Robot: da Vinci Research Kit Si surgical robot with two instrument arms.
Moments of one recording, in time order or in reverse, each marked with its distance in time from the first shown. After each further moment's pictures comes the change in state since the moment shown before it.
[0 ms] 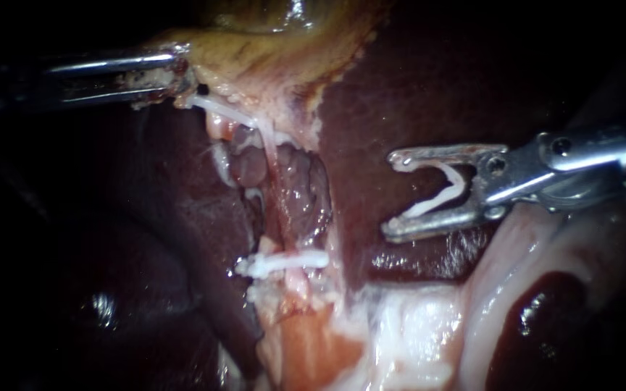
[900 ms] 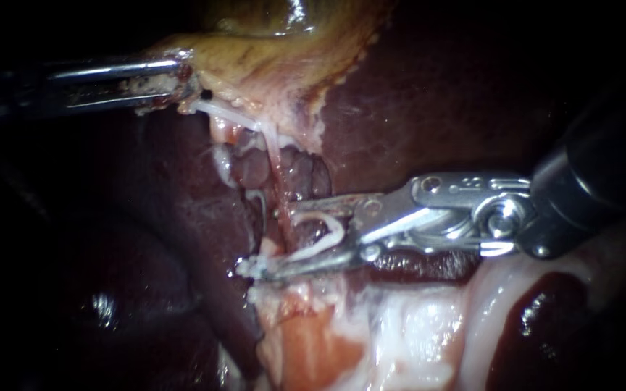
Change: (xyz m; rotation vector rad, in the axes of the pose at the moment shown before) right arm 0.000 -0.001 0.012 0.164 0.081 0.178; left arm 0.000 0.000 0.000 0.005 0.002 0.003
